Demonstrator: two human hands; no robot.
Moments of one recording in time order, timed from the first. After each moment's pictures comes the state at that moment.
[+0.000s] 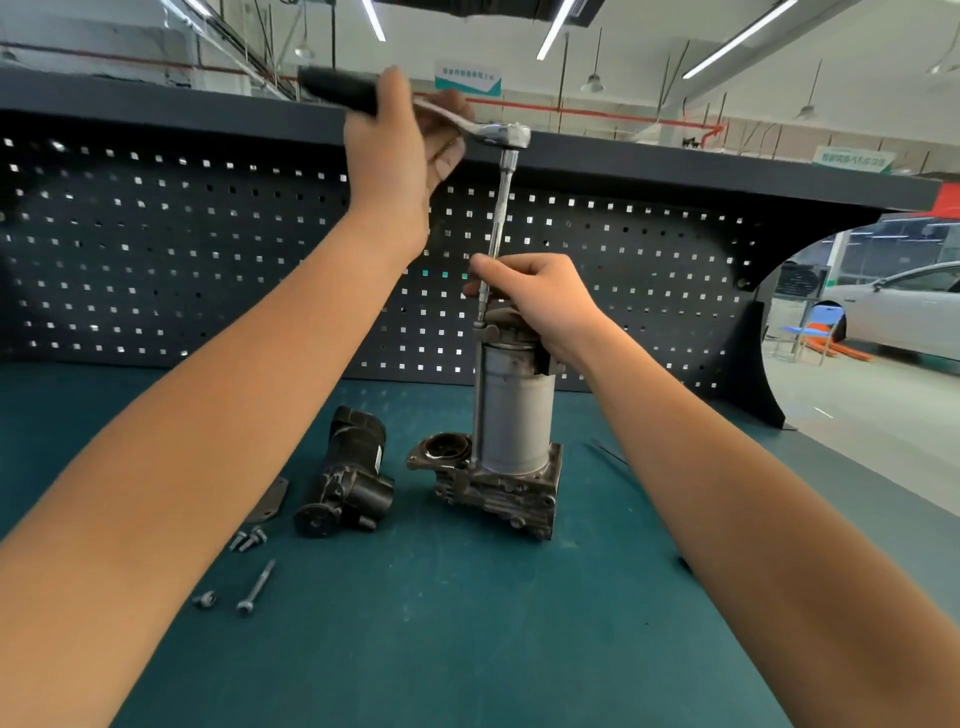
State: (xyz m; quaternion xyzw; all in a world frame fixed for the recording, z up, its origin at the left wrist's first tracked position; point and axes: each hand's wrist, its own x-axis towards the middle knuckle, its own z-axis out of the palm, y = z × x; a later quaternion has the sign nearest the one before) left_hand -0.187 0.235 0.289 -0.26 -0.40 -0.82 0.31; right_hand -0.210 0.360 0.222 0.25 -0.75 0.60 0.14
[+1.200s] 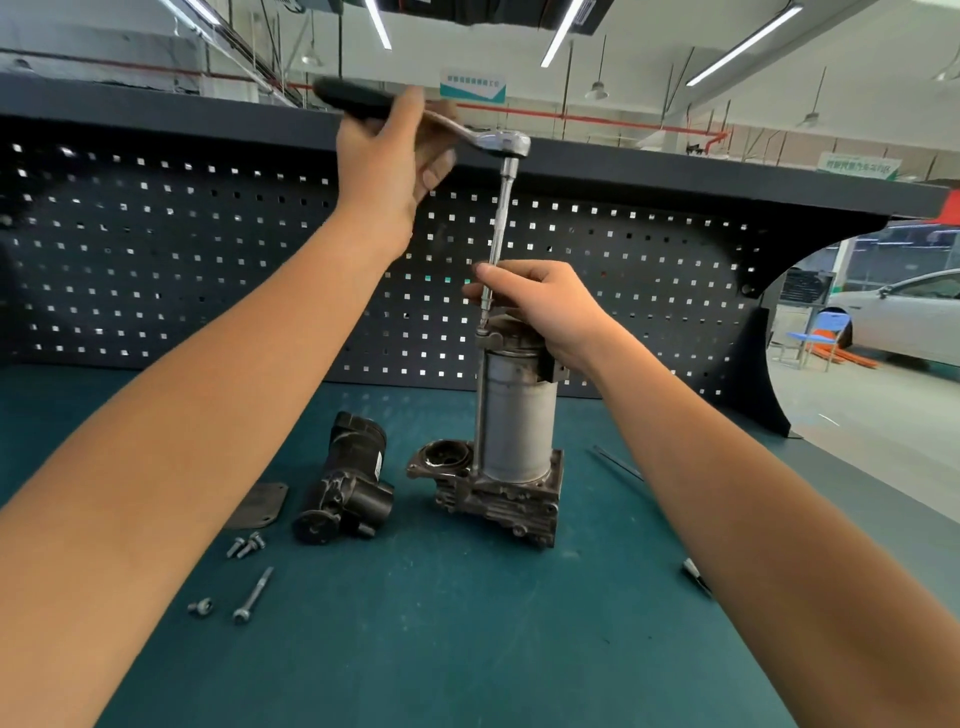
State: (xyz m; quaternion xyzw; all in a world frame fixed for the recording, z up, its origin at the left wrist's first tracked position) left_hand -0.205 0.220 0.290 -0.24 -0.43 -0.81 0.31; right_hand -0.209 0.365 0.223 0.28 -0.72 0.63 0.09
